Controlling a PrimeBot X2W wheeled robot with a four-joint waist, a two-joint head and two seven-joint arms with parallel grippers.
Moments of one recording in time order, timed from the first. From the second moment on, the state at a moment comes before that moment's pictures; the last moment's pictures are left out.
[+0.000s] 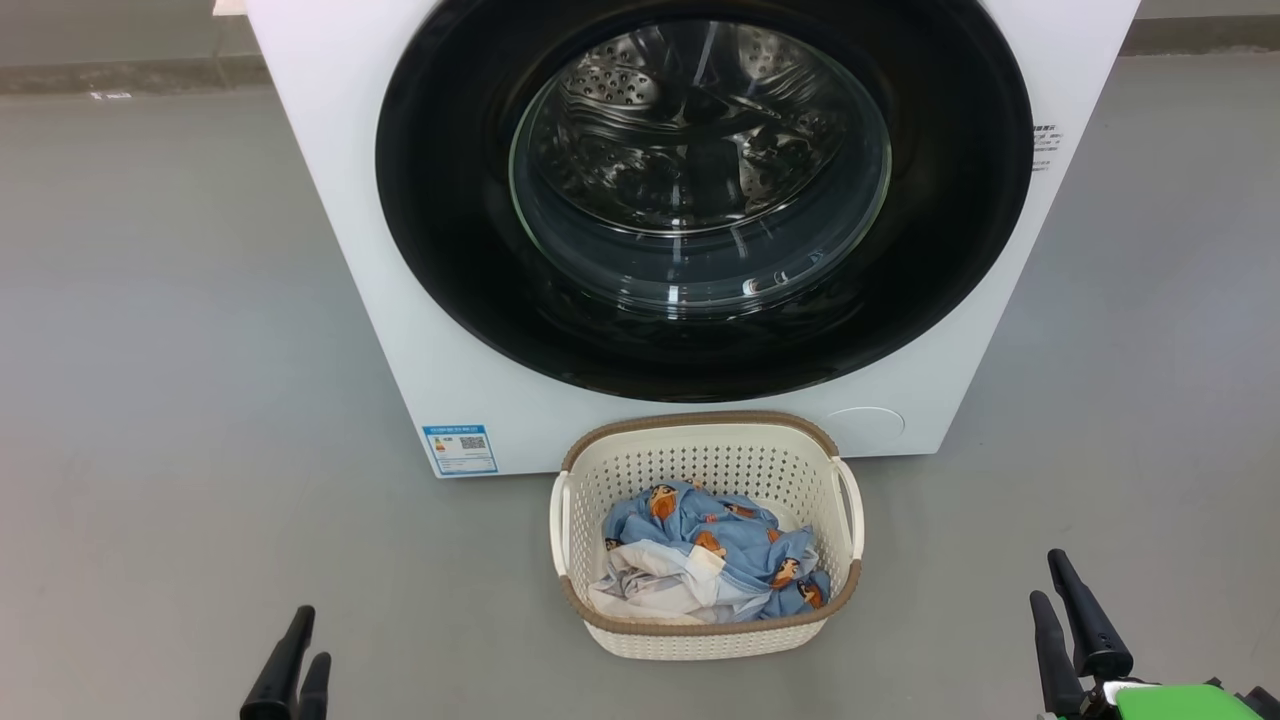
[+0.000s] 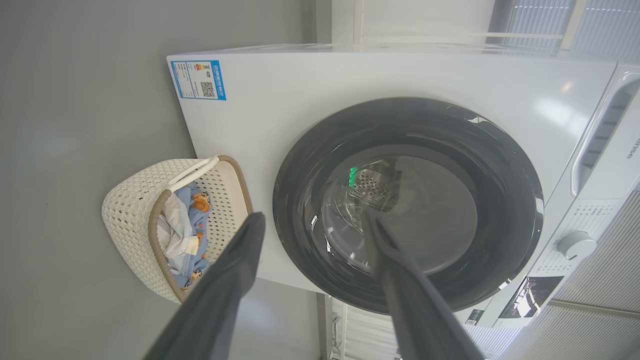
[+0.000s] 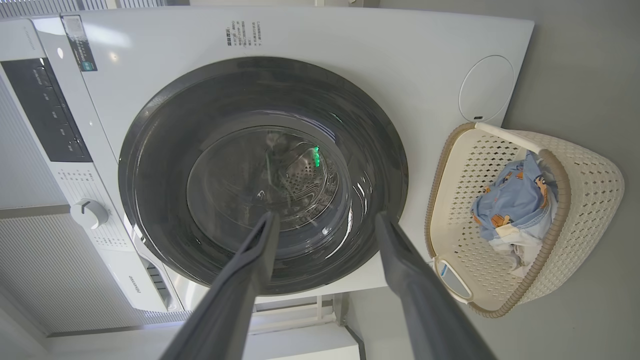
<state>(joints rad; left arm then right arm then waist) -0.02 0.02 0.07 0.32 -1.62 -0.12 0.10 -0.02 -0.03 -0.14 0.33 1.62 0.13 0.10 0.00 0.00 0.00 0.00</state>
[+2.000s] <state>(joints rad) -0.03 0.06 0.00 0.27 -0.93 -0.12 -0.07 -0.03 -0.07 -0.01 0.16 0.91 0.13 -0.07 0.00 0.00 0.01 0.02</state>
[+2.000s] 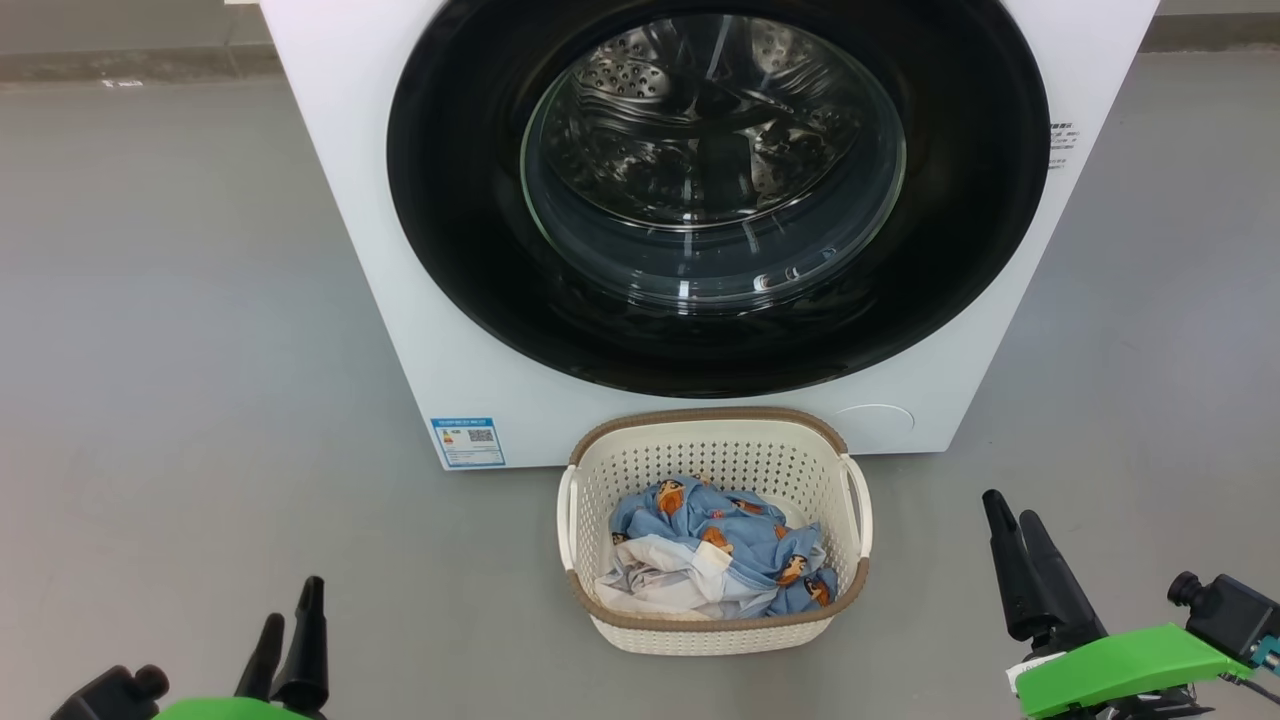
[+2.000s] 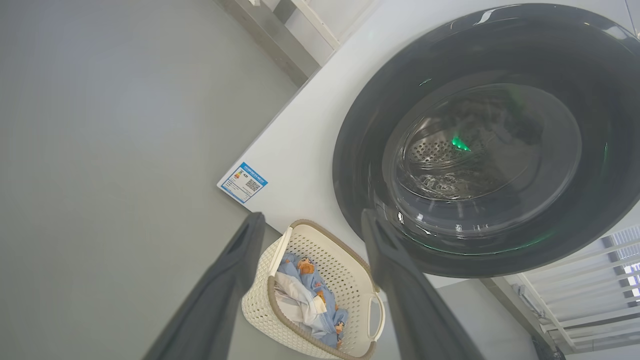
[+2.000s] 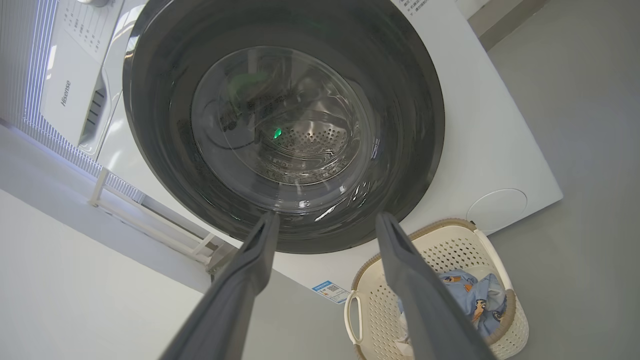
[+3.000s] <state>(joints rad) -0.03 0.08 0.00 0.28 -0.50 -0.12 -0.16 -0.03 -0.13 0.02 0.17 0.49 0.13 -0.16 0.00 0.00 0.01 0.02</state>
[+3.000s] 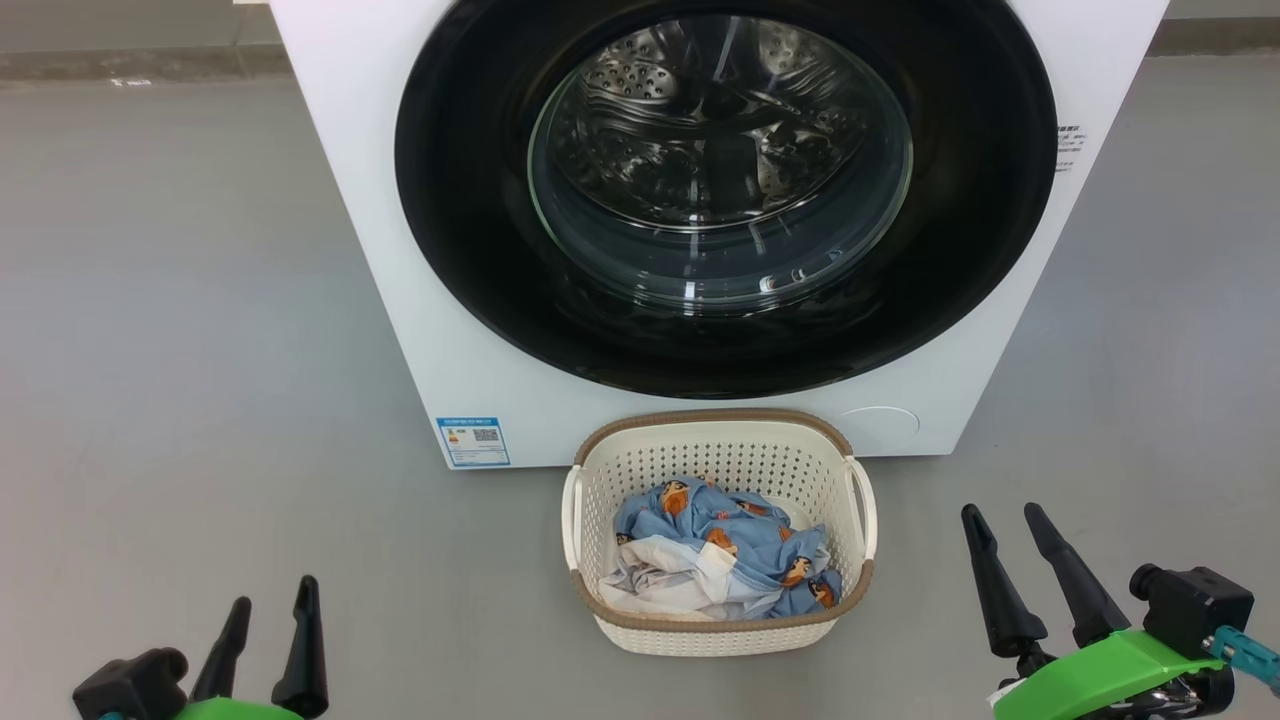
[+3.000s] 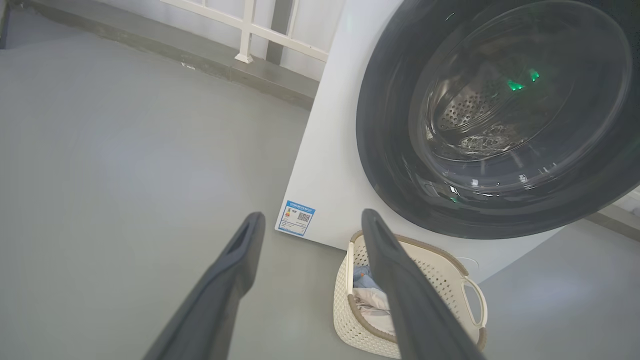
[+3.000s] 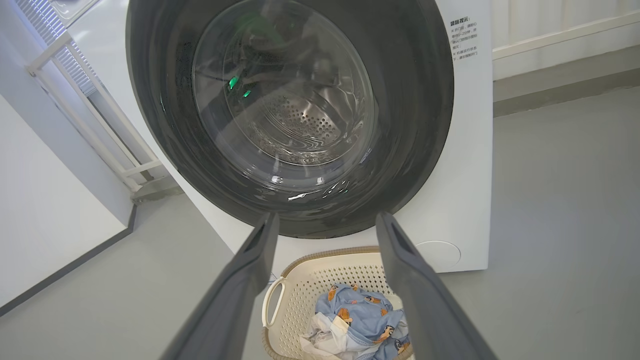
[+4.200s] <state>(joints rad) -0.02 0.10 0.03 0.26 -0.08 -0.13 -0.25 -0.03 -0.12 -0.02 0.19 0.11 0.13 -0.25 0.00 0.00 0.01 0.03</state>
